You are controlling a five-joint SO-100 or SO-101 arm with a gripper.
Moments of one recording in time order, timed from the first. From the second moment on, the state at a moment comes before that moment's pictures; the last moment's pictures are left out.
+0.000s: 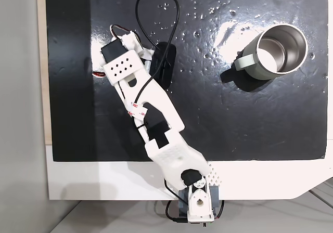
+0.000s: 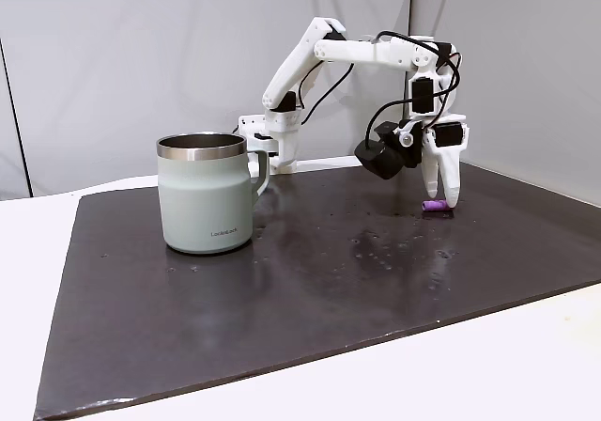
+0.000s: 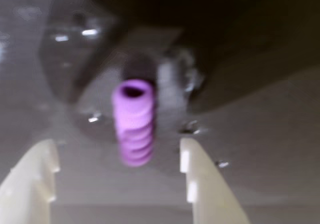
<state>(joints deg) -30.5 51.6 50.2 80.5 40.8</state>
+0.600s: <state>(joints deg) -27.4 49.8 47.4 83.7 40.4</state>
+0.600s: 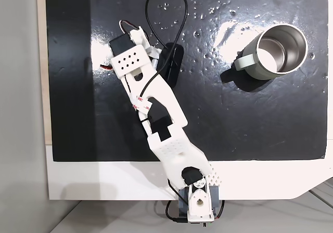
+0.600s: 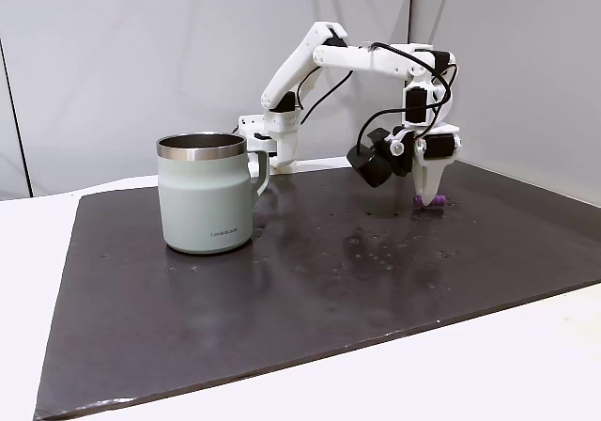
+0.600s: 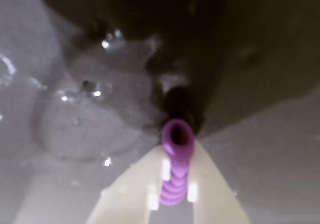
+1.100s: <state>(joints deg) -8.5 74.1 45.6 102.8 10.7</state>
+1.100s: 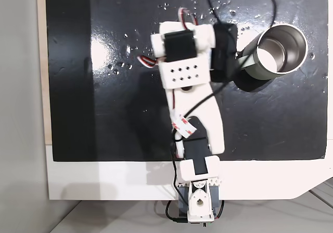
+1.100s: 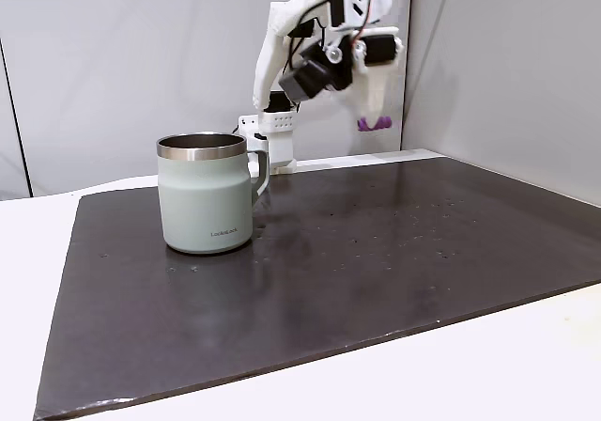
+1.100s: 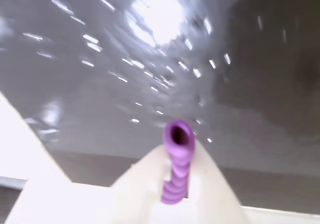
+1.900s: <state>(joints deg) 25.8 69.9 27.0 103.7 -29.2</state>
